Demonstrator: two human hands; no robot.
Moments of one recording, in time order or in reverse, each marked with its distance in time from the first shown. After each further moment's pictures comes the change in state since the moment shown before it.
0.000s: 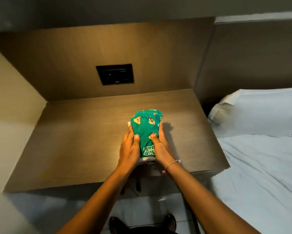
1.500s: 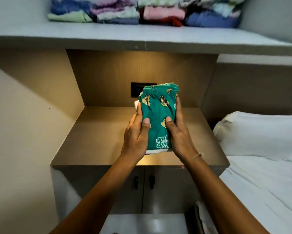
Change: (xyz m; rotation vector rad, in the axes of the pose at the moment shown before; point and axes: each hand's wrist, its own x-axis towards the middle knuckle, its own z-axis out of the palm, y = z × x) left_hand -0.135 0.103 -0.119 -0.112 0.111 0.475; right_hand -0.163 -0.115 -0.005 0.302 -0.131 -0.632
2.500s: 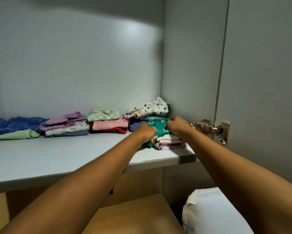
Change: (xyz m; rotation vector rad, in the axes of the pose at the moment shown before) left_hand 0.287 0.217 0.128 0.350 -0.316 -0.020; right_hand 0.239 -0.223 -0.183 -1.021 0.466 0.260
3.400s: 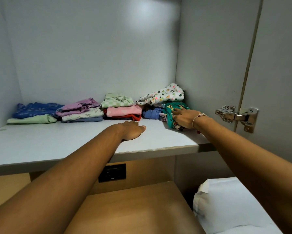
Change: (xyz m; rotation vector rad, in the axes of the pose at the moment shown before) left_hand -0.003 -0.086 -0.066 0.657 -0.272 -0.003; right_hand 0.037 0.009 0.029 -0.635 -0.250 -0.381
